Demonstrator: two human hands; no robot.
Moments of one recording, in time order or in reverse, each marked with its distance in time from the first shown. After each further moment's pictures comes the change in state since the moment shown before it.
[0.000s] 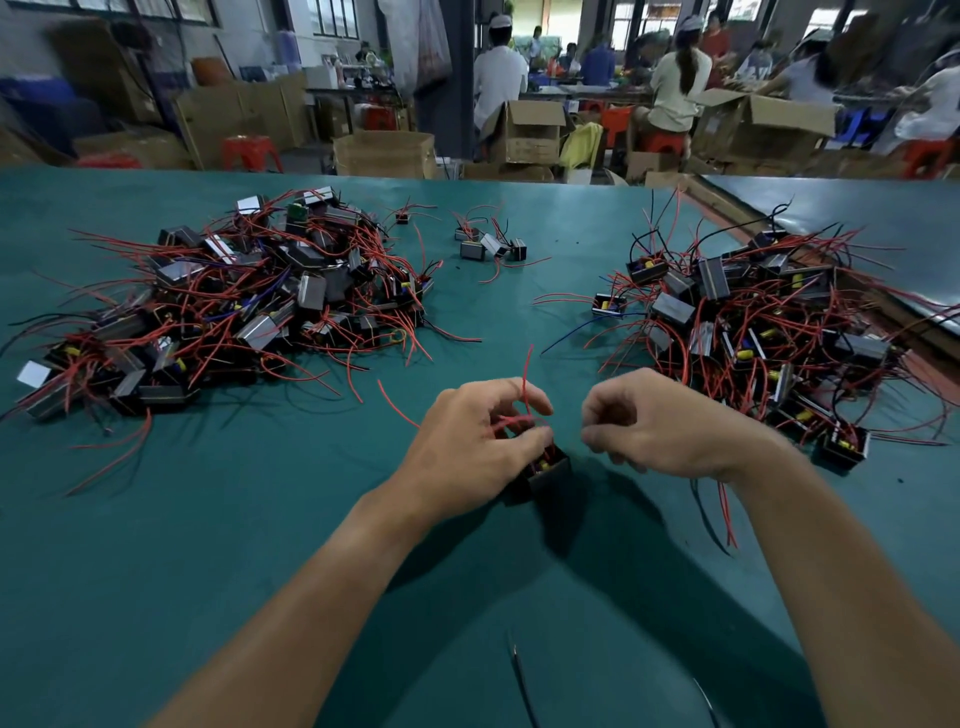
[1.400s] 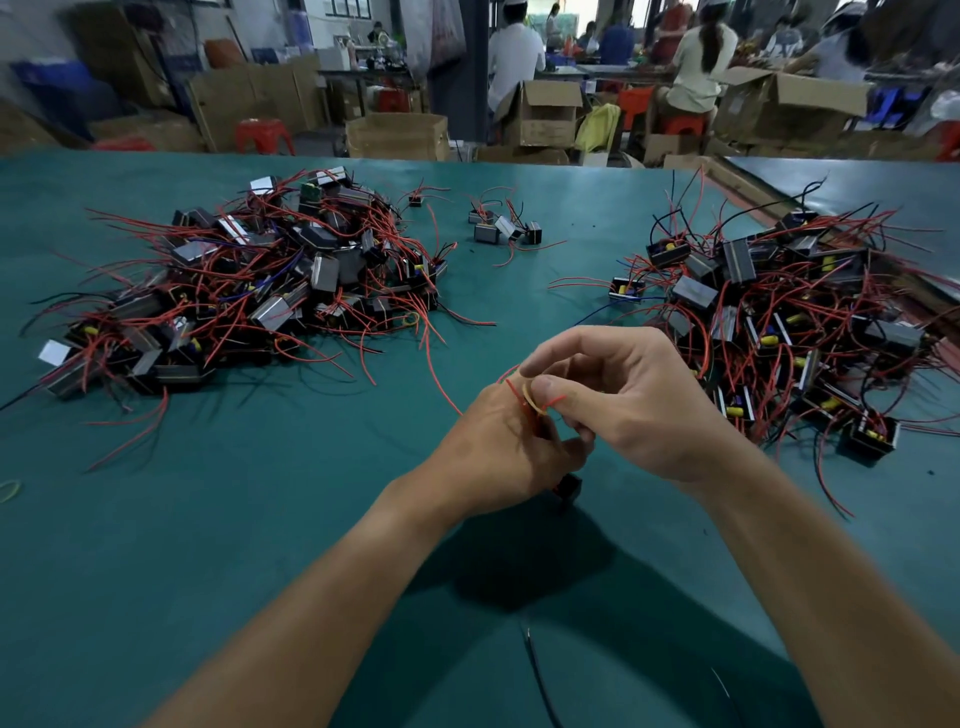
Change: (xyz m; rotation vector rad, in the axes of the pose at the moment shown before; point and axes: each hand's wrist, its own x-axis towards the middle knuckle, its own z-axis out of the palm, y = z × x) left_hand -0.004 0.016 0.012 -0.082 -0.139 0.045; right_hand -0.005 -0.044 0.033 0.593 0.187 -0.401
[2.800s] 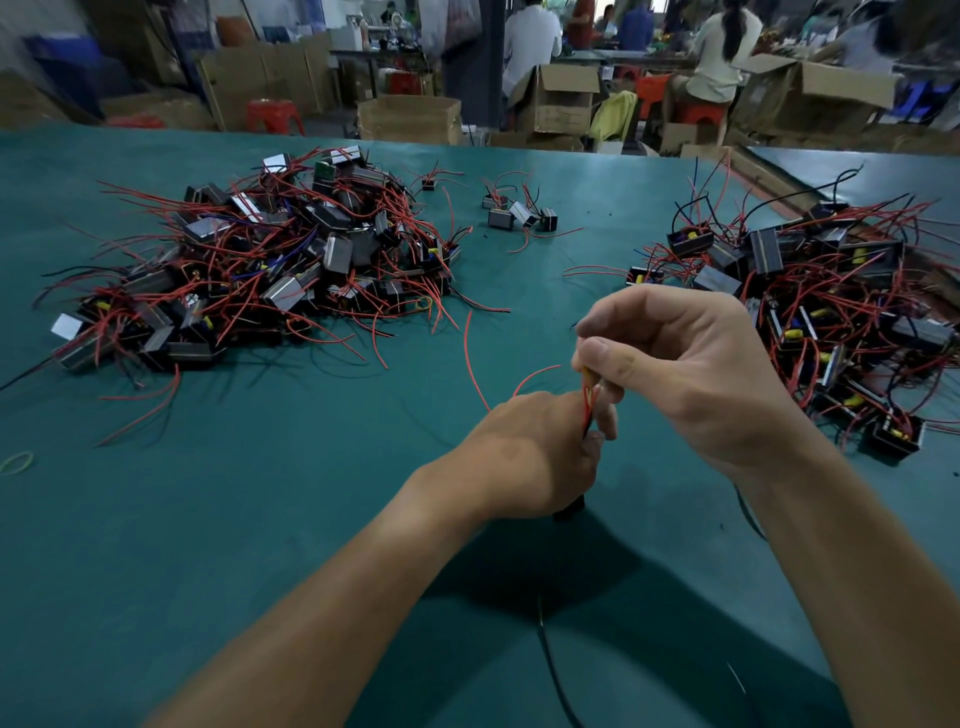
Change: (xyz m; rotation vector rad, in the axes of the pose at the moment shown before) left_hand -0.006 0.014 0.001 0.573 -0.187 -0.085; right_hand -0.004 -0.015 -0.004 0.076 0.103 -0.063
